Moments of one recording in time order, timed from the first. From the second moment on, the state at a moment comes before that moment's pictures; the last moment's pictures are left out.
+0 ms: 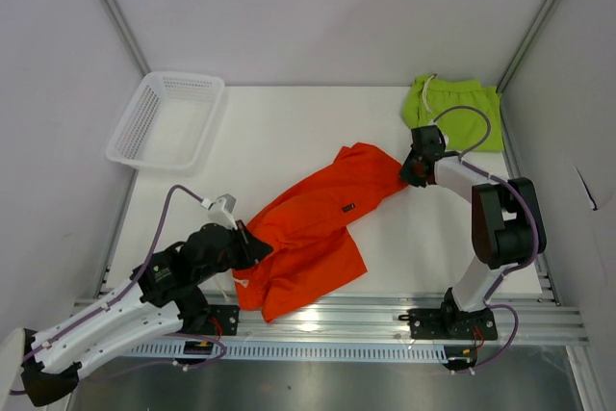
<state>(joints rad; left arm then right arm) -0.92 0.46 0.48 -0.61 -0.19 -1.01 0.20 1.73 1.05 -0.28 0.11 0.62</state>
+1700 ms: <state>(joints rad) -0.92 0.45 0.49 -0.61 -0.18 -1.01 0.19 1.72 0.88 -0.03 0.05 0.86</state>
